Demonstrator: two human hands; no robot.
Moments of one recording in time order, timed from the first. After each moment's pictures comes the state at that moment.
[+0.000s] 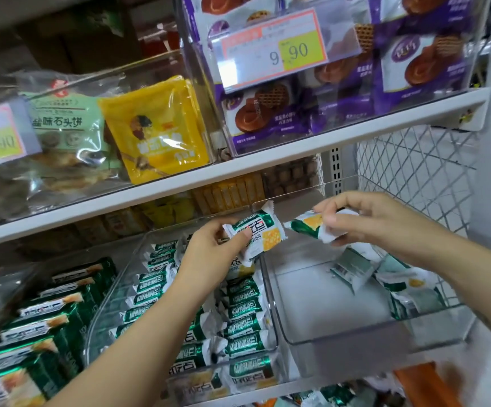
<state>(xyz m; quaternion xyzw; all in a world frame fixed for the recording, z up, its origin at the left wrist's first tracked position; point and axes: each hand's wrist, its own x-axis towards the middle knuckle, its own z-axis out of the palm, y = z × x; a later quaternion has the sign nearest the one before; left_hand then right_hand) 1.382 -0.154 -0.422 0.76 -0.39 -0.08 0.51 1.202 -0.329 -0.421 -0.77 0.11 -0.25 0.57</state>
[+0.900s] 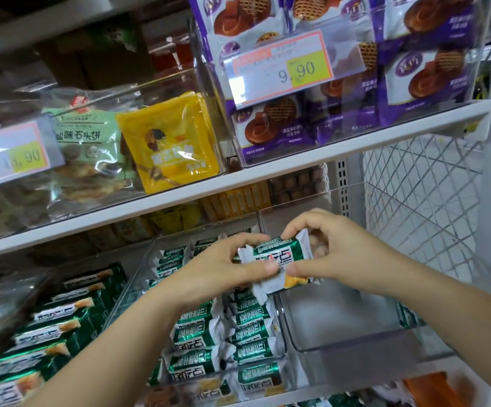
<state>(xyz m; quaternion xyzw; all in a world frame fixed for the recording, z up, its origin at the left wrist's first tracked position) 1.383 -0.136 -0.401 0.74 -0.49 -0.29 0.37 1.227 -0.282 -0.418 -0.85 0.07 -0.26 0.46</state>
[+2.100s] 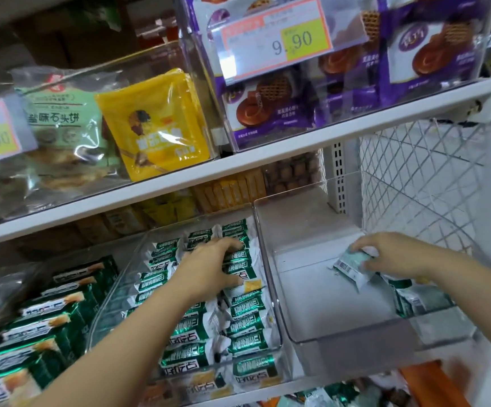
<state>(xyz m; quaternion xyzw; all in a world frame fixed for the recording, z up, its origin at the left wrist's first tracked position) 1.429 -0.150 -0.446 0.87 -0.48 -0.02 0.07 1.211 -0.388 -0.498 -0.92 0.32 0.02 0.24</state>
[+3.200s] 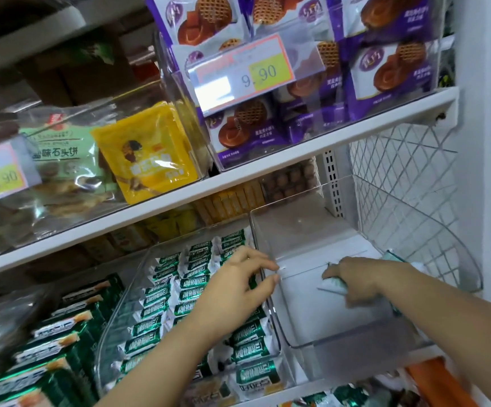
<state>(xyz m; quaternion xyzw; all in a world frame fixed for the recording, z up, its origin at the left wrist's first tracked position) 1.366 -0.150 -0.443 0.78 -0.58 -0.02 0.23 1.246 -0.362 -0.512 -0.95 0.23 0.15 0.12</state>
